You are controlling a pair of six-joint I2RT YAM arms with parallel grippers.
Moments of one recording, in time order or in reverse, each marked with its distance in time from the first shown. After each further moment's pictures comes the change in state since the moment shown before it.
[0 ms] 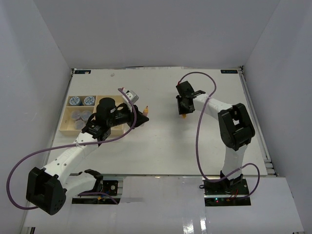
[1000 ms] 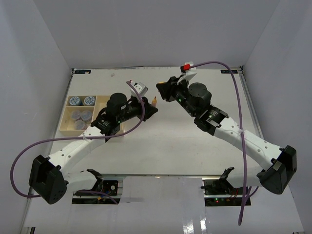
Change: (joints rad) left arm -0.149 0.117 0.125 0.093 -0.248 -0.101; right arm 0.329 -0.667 -0.182 0.597 0.029 0.095
